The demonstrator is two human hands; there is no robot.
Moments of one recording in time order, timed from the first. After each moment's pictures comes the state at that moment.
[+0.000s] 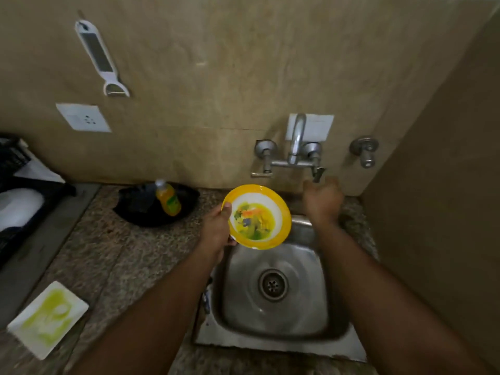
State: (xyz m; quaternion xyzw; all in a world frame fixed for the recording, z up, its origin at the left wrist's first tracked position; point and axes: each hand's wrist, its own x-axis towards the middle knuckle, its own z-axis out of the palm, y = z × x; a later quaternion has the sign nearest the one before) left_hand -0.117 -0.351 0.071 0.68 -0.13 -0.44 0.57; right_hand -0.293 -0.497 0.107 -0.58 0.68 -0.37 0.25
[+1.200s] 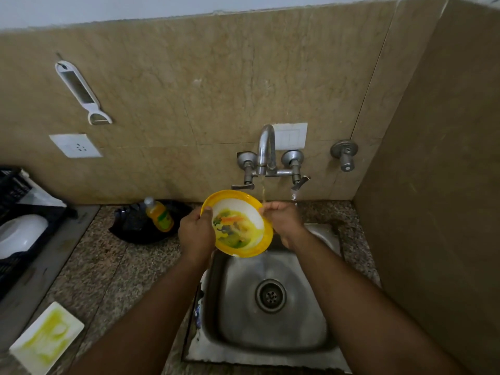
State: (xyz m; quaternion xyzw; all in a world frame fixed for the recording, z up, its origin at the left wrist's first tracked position) left_hand -0.134 -0.363 0.096 0.75 -0.21 -0.22 0.59; right_hand -0.287 -0.494 0.065 -0.48 0.47 -0.29 0.68
